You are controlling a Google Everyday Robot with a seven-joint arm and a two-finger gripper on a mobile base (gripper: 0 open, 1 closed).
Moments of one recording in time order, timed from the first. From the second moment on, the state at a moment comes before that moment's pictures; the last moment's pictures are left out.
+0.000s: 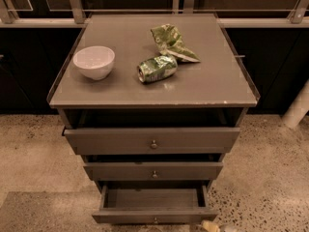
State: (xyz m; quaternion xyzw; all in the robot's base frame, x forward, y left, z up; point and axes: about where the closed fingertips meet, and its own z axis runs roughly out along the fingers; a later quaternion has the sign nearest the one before) arm 0.425 -0.277 0.120 0.03 0.85 0.44 0.30
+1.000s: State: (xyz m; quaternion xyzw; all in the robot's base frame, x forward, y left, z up) arm 0.470 -0.282 0.139 -0.01 0.84 0.41 0.35
